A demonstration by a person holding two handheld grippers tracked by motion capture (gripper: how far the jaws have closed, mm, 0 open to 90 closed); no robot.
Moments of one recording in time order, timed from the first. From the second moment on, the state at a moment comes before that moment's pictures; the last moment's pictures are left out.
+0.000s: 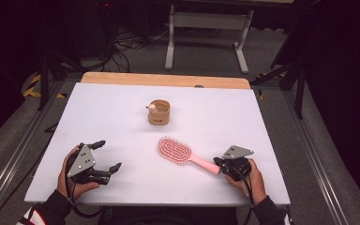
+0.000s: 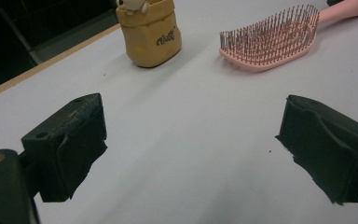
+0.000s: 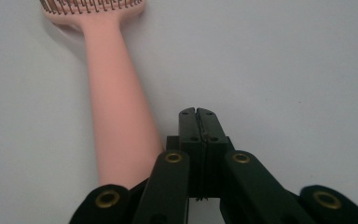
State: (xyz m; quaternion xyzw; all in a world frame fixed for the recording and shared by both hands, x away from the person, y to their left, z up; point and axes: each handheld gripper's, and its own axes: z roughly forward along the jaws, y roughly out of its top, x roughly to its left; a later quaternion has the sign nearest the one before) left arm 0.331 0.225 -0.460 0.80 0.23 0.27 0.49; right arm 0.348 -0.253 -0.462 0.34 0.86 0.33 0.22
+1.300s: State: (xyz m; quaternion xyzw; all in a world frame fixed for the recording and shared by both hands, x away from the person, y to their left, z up) left arm 0.331 0.225 -0.460 0.80 0.23 0.26 0.49; right arm 0.329 -0.236 -0.461 0.29 0.88 0.32 0.21
